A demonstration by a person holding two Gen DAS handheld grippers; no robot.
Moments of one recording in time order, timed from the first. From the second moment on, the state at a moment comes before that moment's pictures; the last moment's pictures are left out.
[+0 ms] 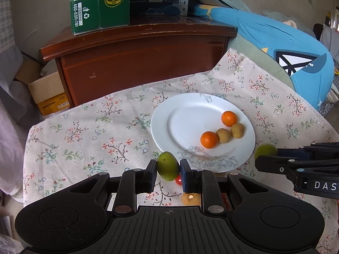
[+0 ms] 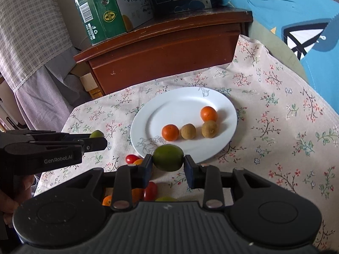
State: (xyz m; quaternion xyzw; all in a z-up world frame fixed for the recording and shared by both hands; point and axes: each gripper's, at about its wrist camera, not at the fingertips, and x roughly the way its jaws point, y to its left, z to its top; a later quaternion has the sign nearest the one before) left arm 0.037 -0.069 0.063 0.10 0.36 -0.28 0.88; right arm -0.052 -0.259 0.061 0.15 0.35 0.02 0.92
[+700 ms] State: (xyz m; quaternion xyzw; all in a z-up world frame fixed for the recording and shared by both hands) left arm 0.078 -0.104 0.050 0.11 0.38 -0.28 0.87; right arm 0.008 -0.283 0.060 0.16 0.34 0.02 0.93
